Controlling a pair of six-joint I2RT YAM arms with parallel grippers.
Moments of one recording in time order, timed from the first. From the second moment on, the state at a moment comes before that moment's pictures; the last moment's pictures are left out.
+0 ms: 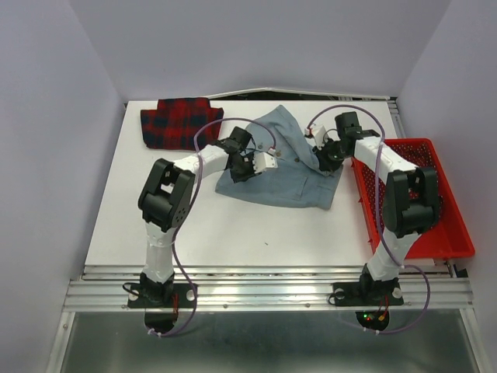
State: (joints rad) left arm -0.52 2.05 1.47 -0.54 0.28 0.86; right arm 0.14 1.83 1.38 -0.63 -0.36 -0.69
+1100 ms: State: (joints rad) left arm -0.63 1.94 1.87 -1.14 0.67 0.98; right arm 0.17 1.80 1.27 -0.73 -0.43 -0.80
